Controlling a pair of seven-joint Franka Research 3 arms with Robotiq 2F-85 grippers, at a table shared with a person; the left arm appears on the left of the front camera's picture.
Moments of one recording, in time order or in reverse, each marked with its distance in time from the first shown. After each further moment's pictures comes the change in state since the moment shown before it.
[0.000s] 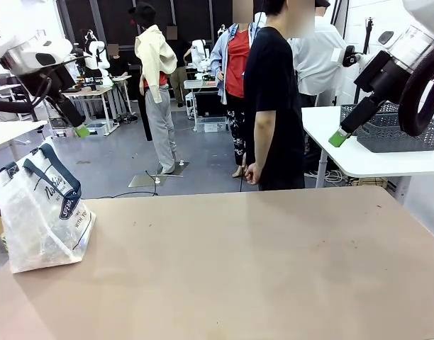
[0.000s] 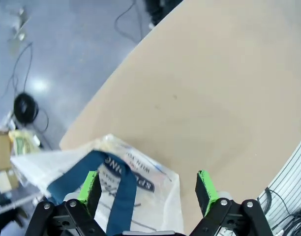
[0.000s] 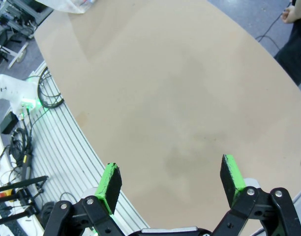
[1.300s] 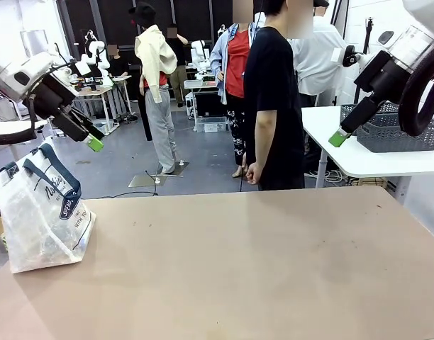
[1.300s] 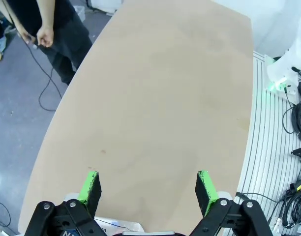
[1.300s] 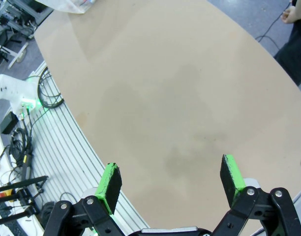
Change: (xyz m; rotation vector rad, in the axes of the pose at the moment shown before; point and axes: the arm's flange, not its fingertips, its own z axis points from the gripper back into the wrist) left arm -0.027 -0.020 -0.032 -0.386 -0.318 -0.241; right arm 0.000 0.000 0.000 0.000 0.000 0.000
